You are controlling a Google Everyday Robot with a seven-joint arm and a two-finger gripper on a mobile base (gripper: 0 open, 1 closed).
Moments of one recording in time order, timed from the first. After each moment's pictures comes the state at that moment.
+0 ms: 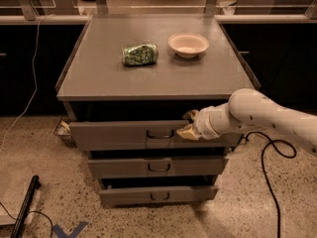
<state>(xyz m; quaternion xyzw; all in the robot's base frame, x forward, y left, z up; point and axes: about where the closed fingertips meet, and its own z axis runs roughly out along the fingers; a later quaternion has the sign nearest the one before) 0.602 -0.092 0.647 -0.55 0.75 0.15 0.34</state>
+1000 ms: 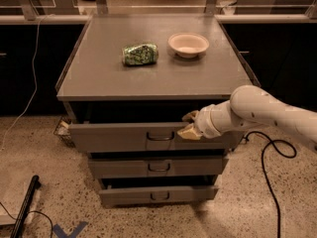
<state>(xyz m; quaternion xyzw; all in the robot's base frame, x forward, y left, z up) 0.602 -0.093 0.664 -0.55 0.75 0.15 0.34</state>
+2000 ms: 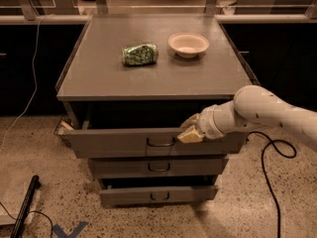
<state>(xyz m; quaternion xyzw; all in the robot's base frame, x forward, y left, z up) 0.594 -0.097 0.670 -0.55 0.75 0.15 0.34</state>
